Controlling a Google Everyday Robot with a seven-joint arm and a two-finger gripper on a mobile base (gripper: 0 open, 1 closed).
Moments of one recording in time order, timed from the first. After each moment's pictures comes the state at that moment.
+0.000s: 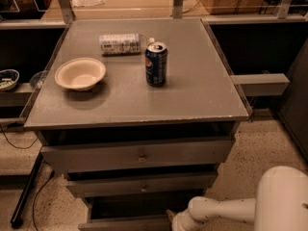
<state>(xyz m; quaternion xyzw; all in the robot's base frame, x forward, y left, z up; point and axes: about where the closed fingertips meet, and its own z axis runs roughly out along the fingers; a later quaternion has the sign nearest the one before) 0.367 -0.063 0.192 -0.64 0.71 0.27 0.13</state>
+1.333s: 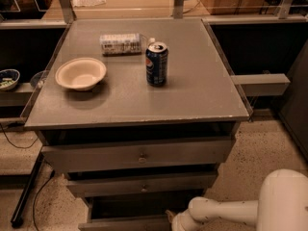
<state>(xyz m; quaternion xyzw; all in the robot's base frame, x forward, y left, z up) 0.362 -0.061 0.190 -0.65 0.70 0.27 0.13</state>
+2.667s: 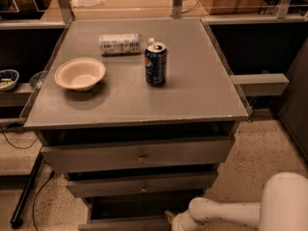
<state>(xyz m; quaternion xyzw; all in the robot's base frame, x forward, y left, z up) 0.360 -0.059 0.190 -0.66 0.69 0.28 0.14</state>
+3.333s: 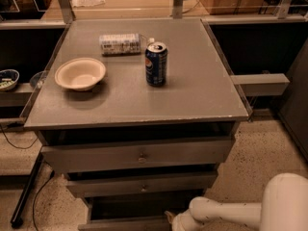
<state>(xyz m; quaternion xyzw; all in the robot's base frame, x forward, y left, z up) 0.360 -0.060 0.191 -0.66 0.68 0.29 0.14</state>
